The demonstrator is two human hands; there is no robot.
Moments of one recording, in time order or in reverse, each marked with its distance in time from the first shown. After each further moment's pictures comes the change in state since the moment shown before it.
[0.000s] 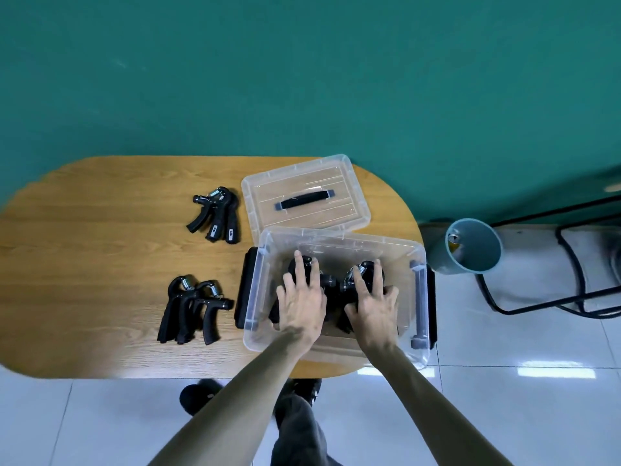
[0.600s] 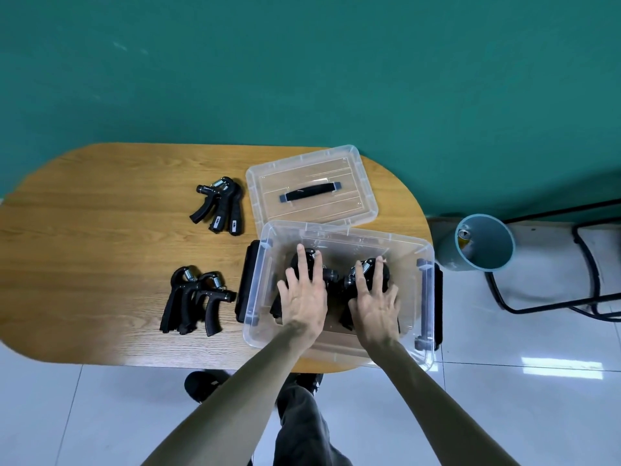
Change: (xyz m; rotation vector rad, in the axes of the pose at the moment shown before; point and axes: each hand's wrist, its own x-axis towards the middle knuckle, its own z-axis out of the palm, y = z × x) left_hand 0.009 0.000 0.016 0.041 0.006 -0.042; right_hand 0.008 0.005 0.017 -0.108 -0.085 -0.028
